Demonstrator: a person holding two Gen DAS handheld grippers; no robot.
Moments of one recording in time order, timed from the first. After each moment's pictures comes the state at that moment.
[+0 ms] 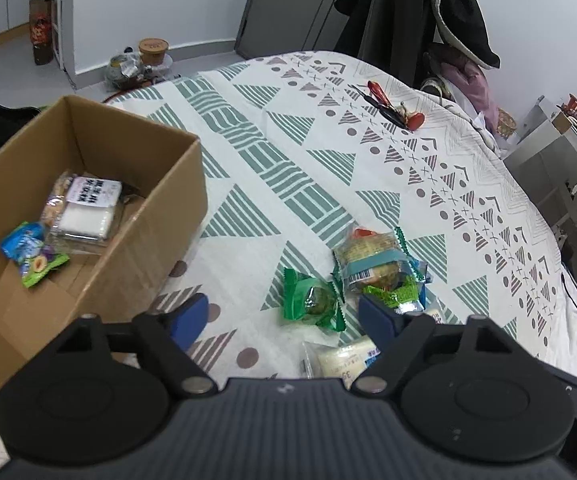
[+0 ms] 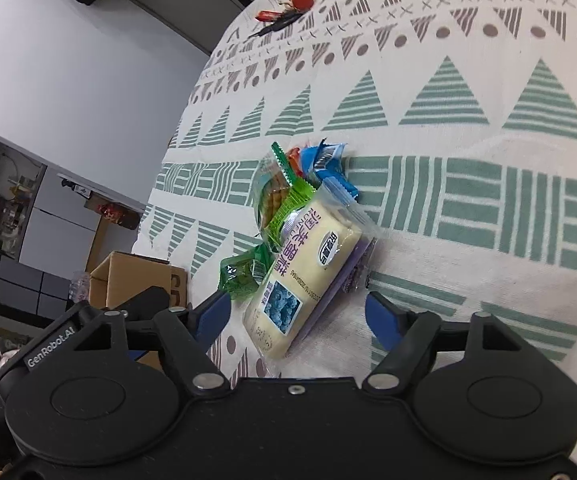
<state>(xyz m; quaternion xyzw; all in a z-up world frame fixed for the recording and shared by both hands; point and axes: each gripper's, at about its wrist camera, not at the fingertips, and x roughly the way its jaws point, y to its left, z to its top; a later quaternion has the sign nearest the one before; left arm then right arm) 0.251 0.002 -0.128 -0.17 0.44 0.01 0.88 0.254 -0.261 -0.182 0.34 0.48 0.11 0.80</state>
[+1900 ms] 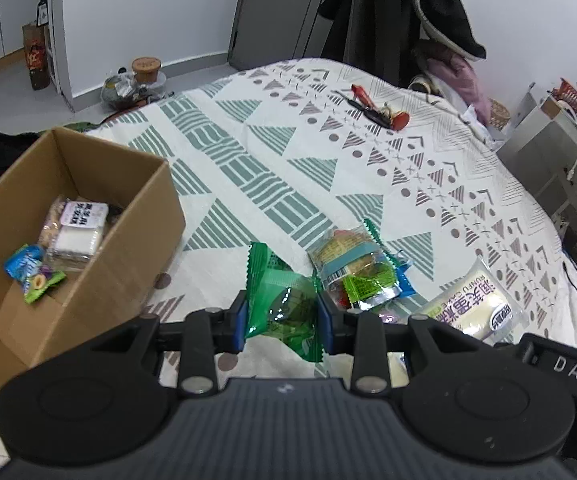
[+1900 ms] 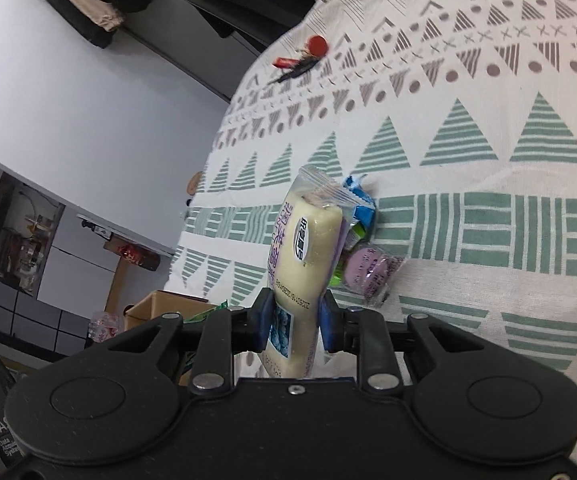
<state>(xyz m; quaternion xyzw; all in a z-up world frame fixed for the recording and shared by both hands) 0.243 -0.027 -0.104 -0.13 0.43 0.02 0.89 0.233 -0.259 -0.144 0.37 0.41 0.11 0.83</state>
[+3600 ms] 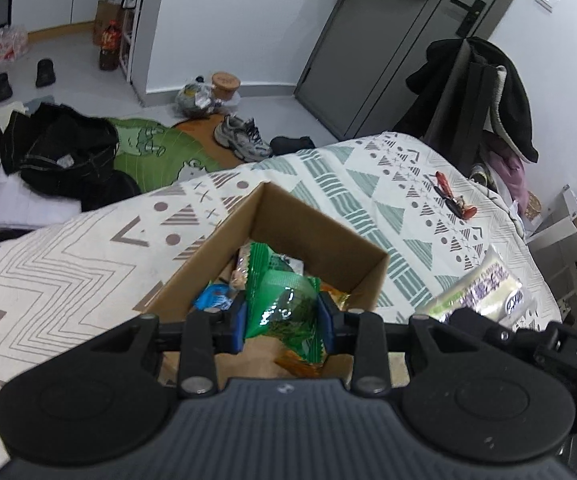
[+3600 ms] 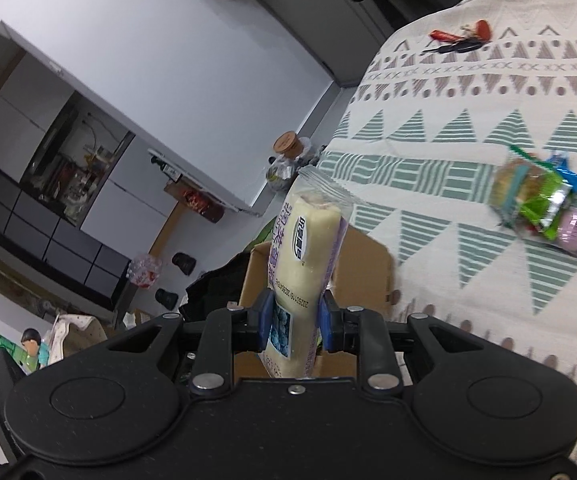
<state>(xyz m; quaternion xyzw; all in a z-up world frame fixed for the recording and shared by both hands) 0.189 0.174 -0.062 -0.22 0.40 0.07 0.89 0.228 -0.091 -0.081 0.29 0.40 0.22 0.84</state>
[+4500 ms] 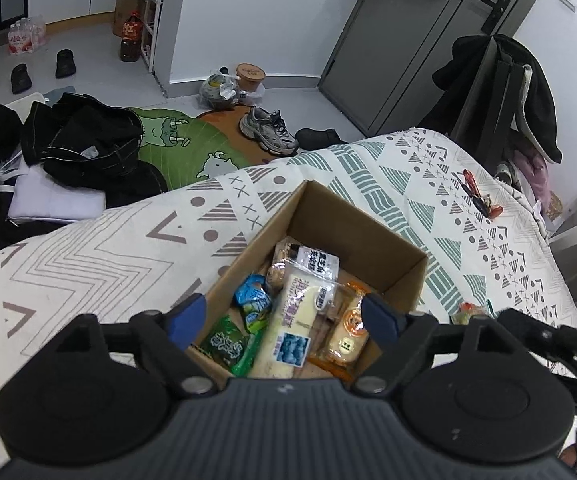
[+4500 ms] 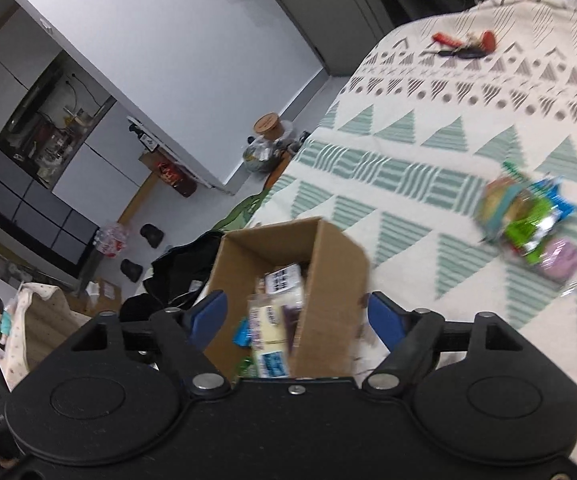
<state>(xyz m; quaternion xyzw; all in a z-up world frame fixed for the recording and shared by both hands) 0.185 0.194 -0.063 -0.21 0.42 0.10 0.88 0.234 -0.101 -0.073 0.23 0.43 0.20 0.85</state>
